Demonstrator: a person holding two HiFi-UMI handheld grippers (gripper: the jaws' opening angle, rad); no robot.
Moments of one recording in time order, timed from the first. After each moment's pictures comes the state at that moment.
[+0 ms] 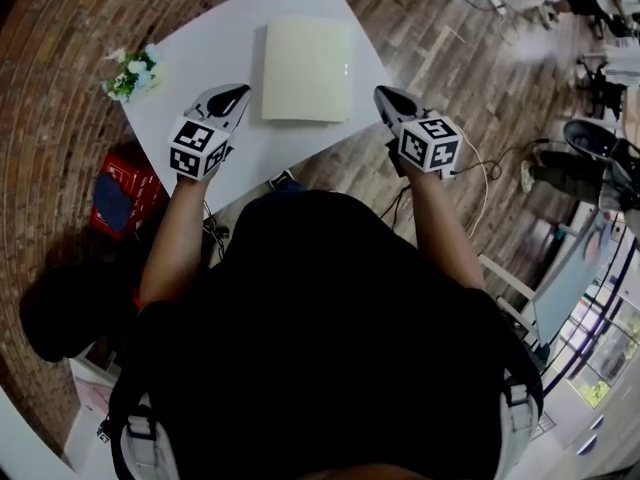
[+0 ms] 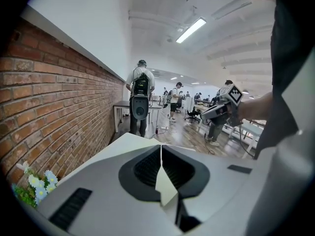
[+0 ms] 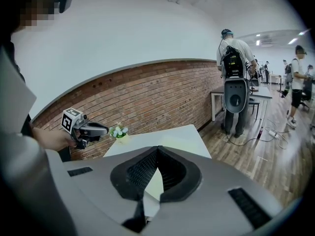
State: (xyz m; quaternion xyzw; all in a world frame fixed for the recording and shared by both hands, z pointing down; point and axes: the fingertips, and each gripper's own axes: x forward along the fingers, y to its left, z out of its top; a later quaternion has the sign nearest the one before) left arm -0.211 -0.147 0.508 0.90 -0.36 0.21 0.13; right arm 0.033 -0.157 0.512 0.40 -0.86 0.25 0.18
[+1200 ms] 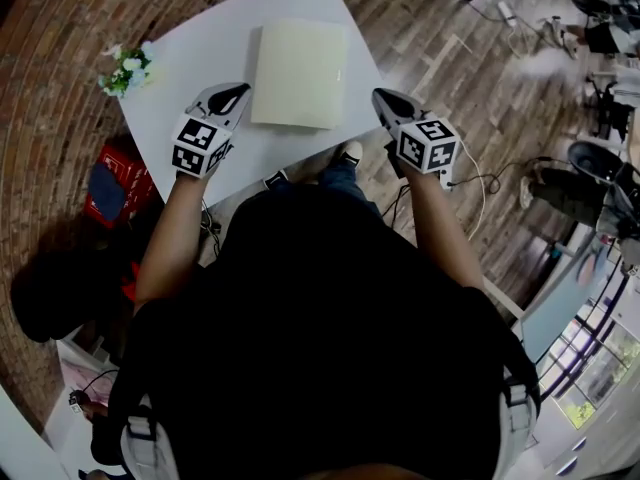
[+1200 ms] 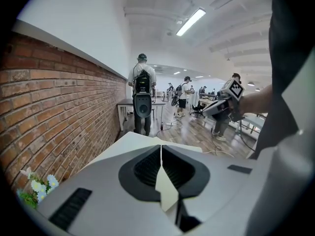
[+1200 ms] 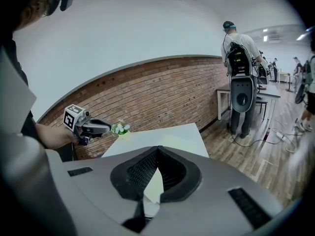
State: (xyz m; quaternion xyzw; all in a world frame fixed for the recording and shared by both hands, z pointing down) left arm -0.171 -0.162 0.513 0.88 -0.39 0.24 0.12; right arm 0.069 -0.180 0.524 0.36 -0.88 0.25 0.19
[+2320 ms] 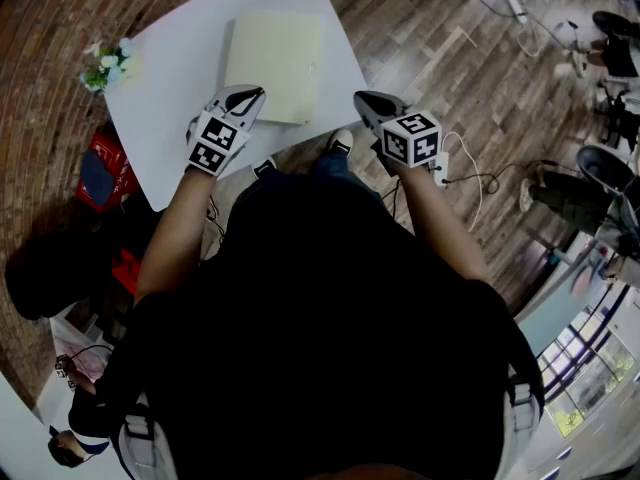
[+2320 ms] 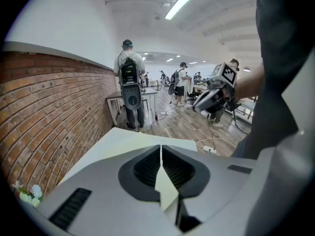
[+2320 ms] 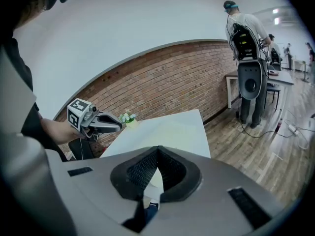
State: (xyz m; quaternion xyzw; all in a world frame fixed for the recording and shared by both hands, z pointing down) left arm -0.052 -0.164 0.561 0.87 -0.36 0.33 0.10; right arm 0.126 -0.181 0.573 0.27 -0.89 0.29 0.22
